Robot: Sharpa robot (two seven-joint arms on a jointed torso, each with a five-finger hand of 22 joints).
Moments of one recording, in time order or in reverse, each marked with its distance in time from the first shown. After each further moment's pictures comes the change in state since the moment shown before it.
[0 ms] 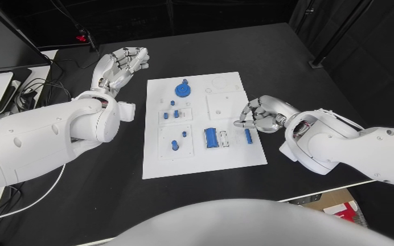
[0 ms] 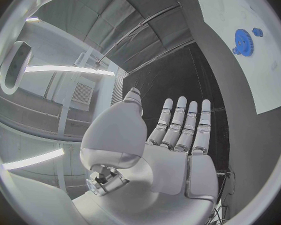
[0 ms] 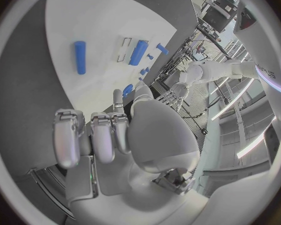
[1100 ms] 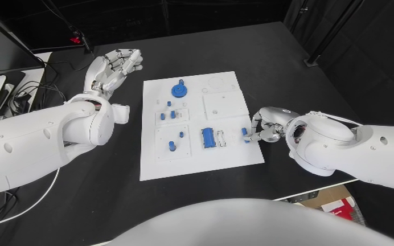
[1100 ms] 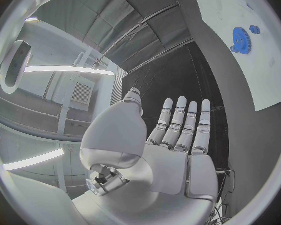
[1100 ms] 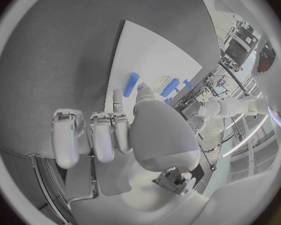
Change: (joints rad) left arm -0.001 -0.008 0.000 0.000 0.000 0.001 0.000; left_hand 0.000 0.000 -0.003 -0.003 0.006 0.000 0.000 0.004 0.000 0.000 0.000 0.004 -0.001 -0.007 0.000 0.004 -0.004 0.000 0.000 0.000 0.000 -0.001; right arm -0.031 0.017 -0.002 -0.019 -0.267 0.258 -0.267; right_hand -0.044 0.005 0.000 0.000 -0.011 0.015 -0.003 0.009 -0.021 0.000 0.007 0.000 0.000 -0.001 0.008 0.000 0.000 0.000 -0.004 0.010 -0.004 0.000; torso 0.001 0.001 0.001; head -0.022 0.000
